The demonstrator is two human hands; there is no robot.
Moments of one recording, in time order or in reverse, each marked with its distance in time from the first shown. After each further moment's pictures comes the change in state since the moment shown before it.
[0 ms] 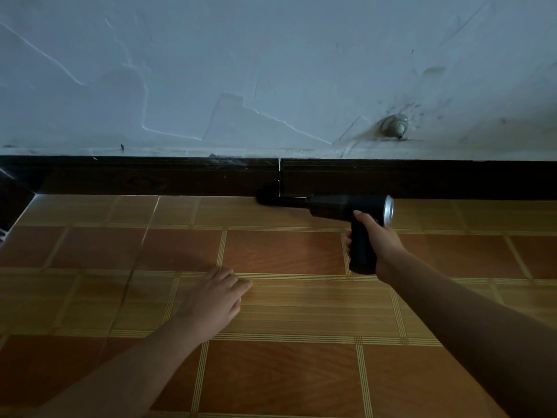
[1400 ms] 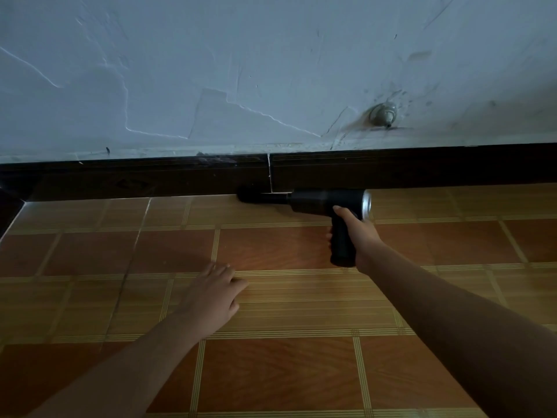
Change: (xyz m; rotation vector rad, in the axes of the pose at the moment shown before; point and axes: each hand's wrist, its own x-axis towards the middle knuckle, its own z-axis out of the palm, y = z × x) left_hand 0.013 0.010 -0.027 -0.089 -0.396 -0.146; right_hand 0.014 0.012 0.011 -0.005 -0.016 0.036
